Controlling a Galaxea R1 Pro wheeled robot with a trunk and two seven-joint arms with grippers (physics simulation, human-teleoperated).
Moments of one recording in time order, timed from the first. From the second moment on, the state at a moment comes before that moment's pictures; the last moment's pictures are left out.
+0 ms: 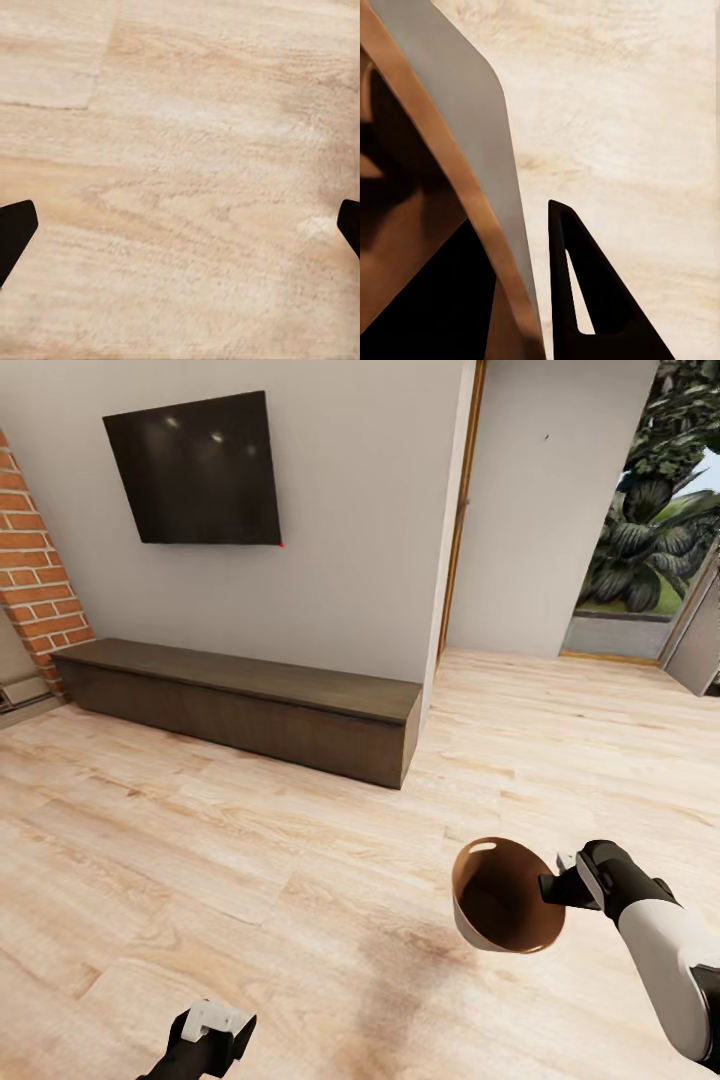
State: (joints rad) left arm -0.02 0.03 0.12 -1.08 -0.14 0.05 -0.33; right arm -0.92 -0.27 -0.24 -0.38 0.23 0.84 0.23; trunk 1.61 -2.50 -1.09
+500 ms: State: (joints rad) left arm -0.02 0.03 0.12 -1.08 -0.14 0.05 -0.33; right arm -0.92 -0.26 -0.24 -0.38 0.23 0.84 0.23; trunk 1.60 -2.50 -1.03
